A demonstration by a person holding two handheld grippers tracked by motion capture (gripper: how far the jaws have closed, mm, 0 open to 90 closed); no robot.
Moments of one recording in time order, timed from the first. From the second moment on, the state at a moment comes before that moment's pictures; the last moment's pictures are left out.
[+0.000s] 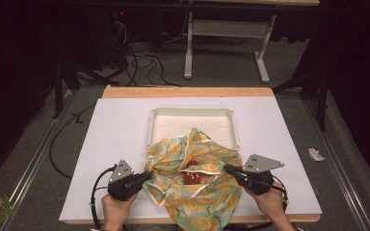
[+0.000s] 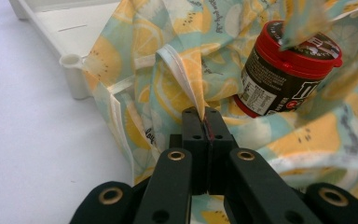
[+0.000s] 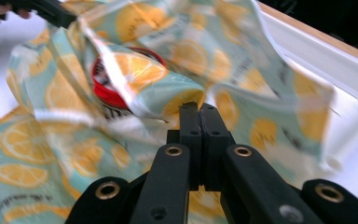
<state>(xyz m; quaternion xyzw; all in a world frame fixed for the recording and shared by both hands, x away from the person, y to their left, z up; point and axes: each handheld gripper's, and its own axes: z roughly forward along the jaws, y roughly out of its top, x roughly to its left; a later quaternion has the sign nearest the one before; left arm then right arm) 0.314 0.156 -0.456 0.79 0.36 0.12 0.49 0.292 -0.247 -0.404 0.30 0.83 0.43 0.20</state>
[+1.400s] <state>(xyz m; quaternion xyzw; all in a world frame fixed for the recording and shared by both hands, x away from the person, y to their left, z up) 0.308 0.146 -0.460 0.80 0.34 0.11 0.48 0.274 -0.293 -0.462 0.41 0.81 0.38 0.18</state>
